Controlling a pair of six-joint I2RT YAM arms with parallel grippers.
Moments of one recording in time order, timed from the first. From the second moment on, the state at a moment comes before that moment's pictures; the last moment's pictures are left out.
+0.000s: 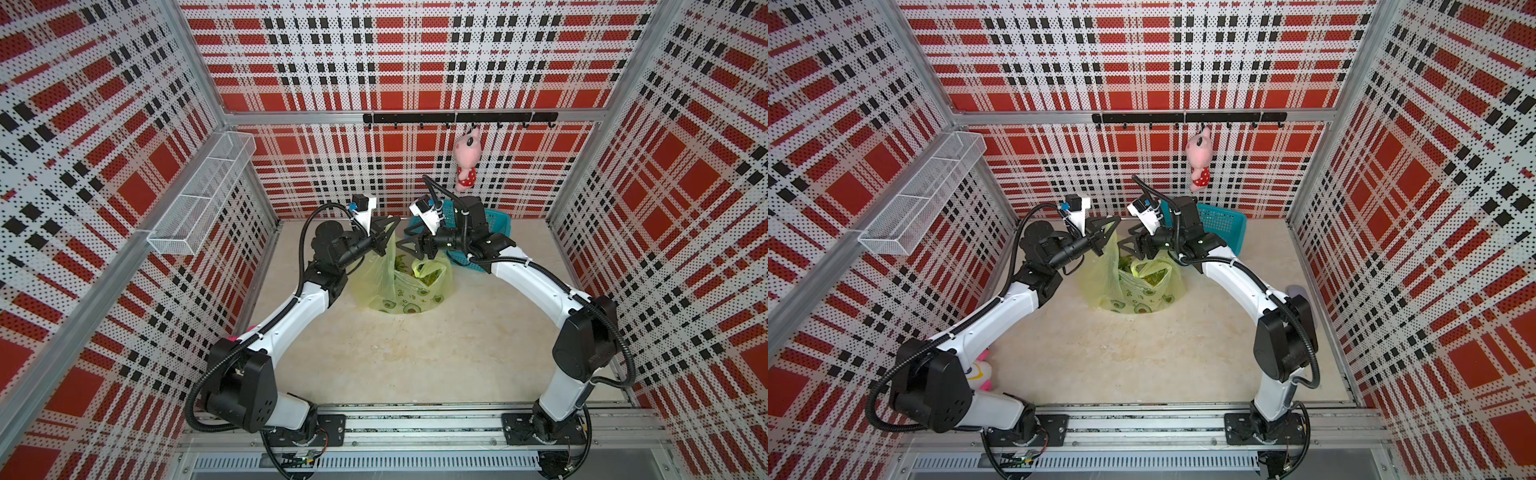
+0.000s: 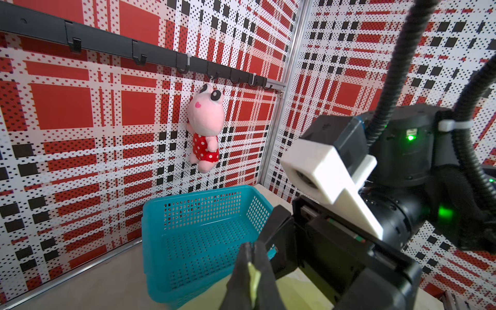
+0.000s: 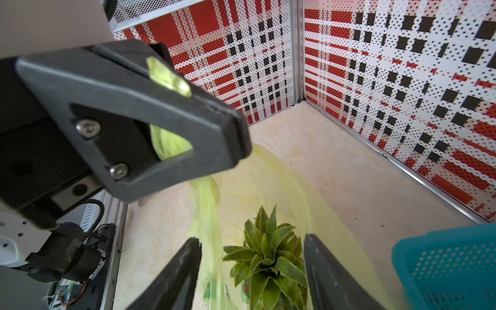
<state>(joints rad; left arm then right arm) -0.34 1.44 1.09 0.48 0.53 -0.27 0.54 1.77 1.60 -0.17 -0.71 -0.04</state>
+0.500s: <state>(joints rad) -0.33 1.45 1.09 0.52 0.57 -0.33 0.55 1.82 1.59 -0.04 -0.77 0.07</state>
